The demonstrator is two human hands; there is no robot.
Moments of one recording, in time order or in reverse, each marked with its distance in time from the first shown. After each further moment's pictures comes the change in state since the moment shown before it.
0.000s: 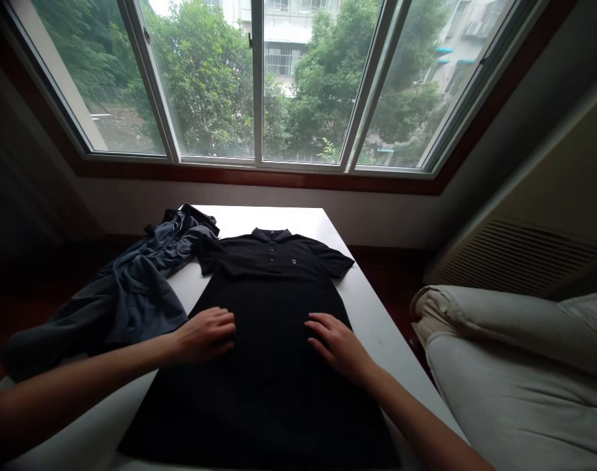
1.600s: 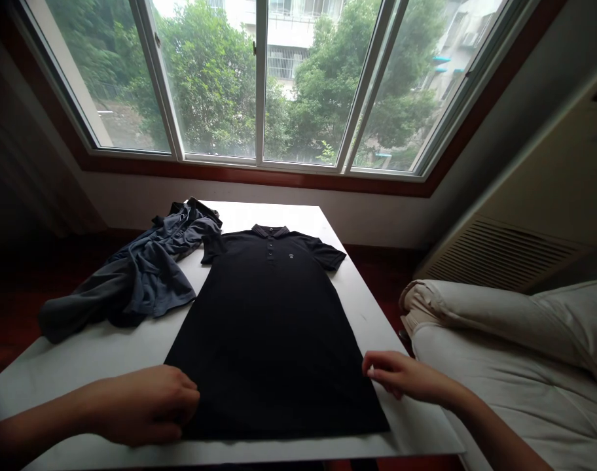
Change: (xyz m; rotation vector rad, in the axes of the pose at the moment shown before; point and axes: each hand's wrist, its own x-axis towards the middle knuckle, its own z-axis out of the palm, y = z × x) left_hand -0.113 0.141 -0.069 -0.504 -0.393 -0.110; right_hand -0.138 -0.008 -0.088 0.549 -0.566 0.557
